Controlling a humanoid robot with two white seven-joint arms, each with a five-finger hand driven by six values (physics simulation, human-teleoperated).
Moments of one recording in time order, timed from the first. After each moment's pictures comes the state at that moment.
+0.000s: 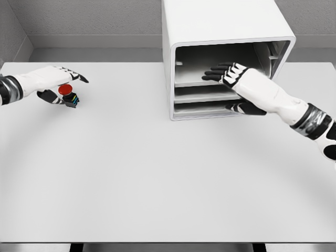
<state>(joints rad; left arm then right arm) -0.69 0.53 -0.23 -1.01 -0.79 -0.61 -0.61 -0.42 -0.70 0.47 -1.57 0.41 -0.61 0.04</state>
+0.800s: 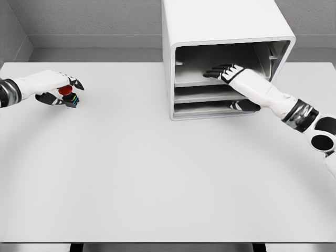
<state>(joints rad) -0.69 0.53 -0.23 -0.98 -0.79 -0.61 -0.61 -0.52 -0.64 0.55 -1.35 0.43 -0.61 0.05</state>
